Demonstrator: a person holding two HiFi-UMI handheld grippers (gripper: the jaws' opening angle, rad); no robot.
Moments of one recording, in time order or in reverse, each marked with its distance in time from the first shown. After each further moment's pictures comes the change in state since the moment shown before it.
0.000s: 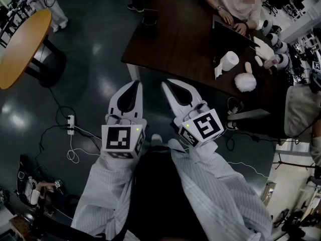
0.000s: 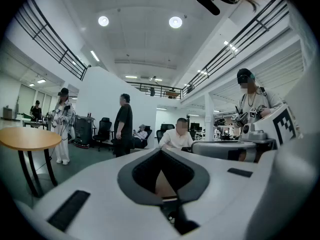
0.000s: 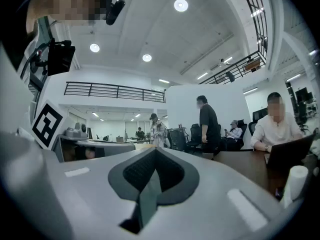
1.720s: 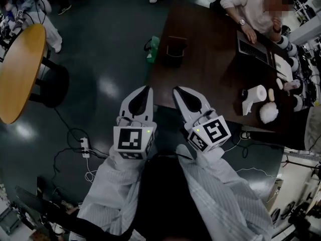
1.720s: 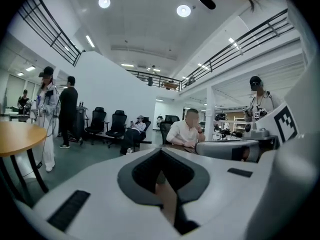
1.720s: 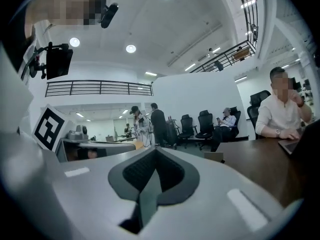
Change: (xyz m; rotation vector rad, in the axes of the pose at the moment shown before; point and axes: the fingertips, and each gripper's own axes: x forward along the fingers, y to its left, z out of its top) left arm 0.217 0.211 -0.001 -0.014 0.114 -0.098; right arm 0.261 -0.118 -0.035 0.115 0.069 -0.131
